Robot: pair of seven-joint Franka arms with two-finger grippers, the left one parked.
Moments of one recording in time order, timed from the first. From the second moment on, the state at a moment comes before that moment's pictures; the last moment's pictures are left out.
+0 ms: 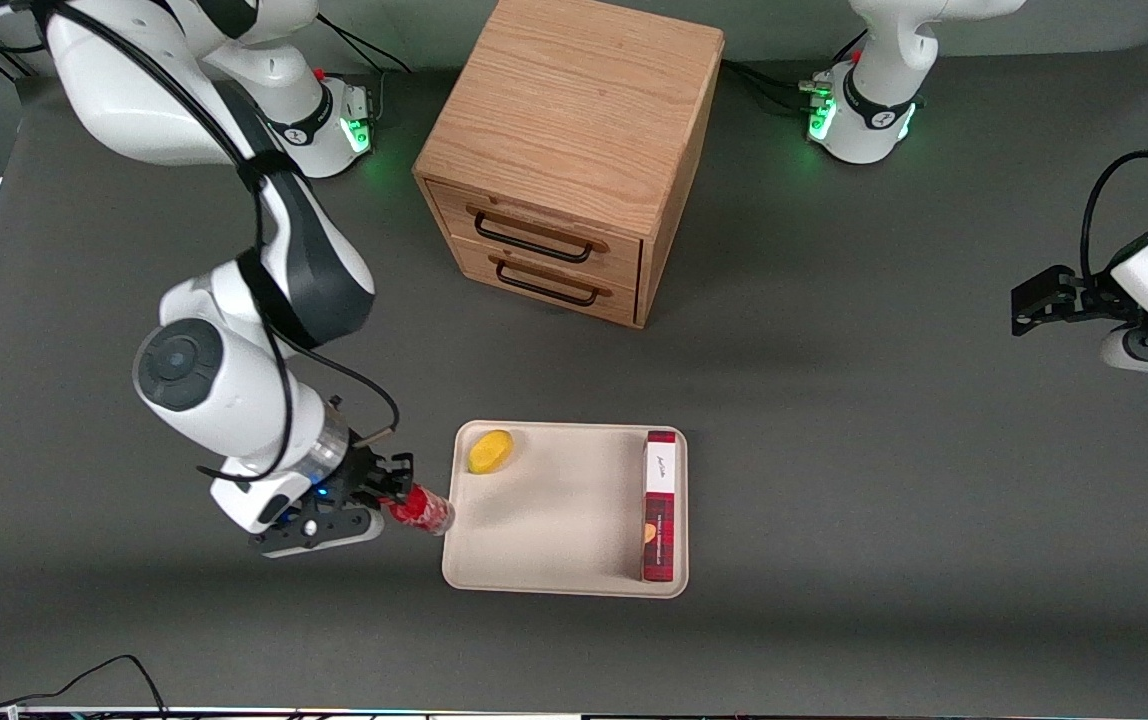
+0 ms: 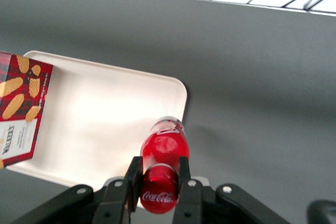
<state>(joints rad) 0.23 0.69 0.19 -1.16 -0.08 2.05 0.25</state>
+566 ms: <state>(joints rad) 0.40 0.78 0.05 -1.15 -0.08 2.14 0.31</state>
